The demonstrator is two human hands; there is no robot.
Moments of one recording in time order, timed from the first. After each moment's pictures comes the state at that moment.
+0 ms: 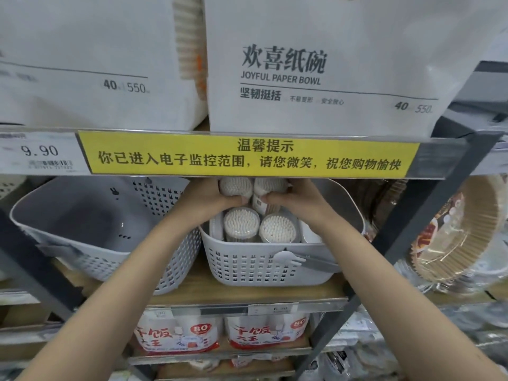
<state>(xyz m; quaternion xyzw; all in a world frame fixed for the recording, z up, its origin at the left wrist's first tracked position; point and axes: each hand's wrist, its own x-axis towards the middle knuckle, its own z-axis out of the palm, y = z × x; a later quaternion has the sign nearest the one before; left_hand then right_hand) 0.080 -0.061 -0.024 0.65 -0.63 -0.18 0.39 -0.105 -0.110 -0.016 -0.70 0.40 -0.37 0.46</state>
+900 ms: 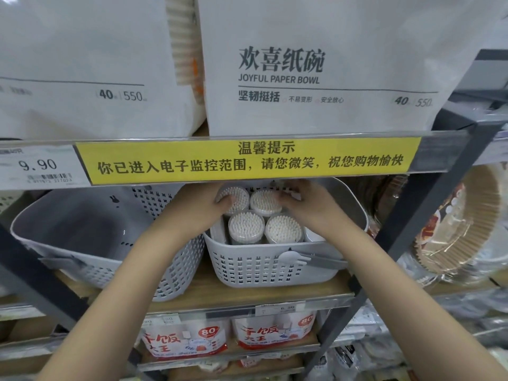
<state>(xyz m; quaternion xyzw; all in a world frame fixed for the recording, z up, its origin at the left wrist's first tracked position) 0.085 -0.038 -0.008 0.66 -0.71 -0.07 0.25 -0.118 -0.095 -0.012 -0.80 0.47 -0.27 0.26</state>
